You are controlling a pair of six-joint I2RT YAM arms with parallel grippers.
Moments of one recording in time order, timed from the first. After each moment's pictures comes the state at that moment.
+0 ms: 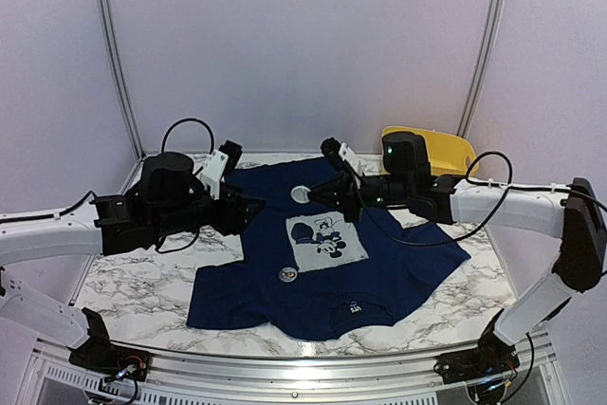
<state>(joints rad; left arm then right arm) -0.93 1.23 0.88 0.01 -0.13 -0.15 0.71 1.52 1.06 0.12 -0.61 -0.13</state>
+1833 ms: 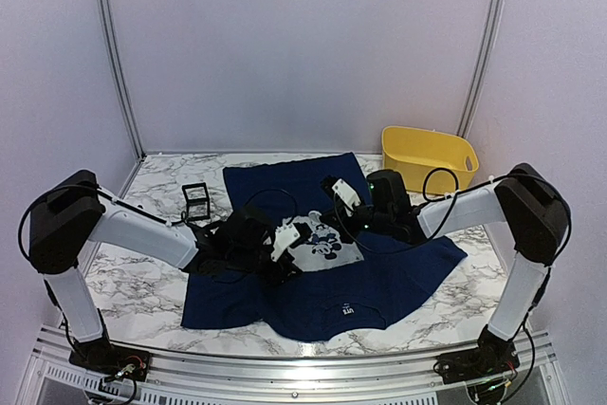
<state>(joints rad) -1.00 1.81 0.91 0.17 0.10 0.10 0.64 1.80 0.92 0.37 -0.33 -0.16</state>
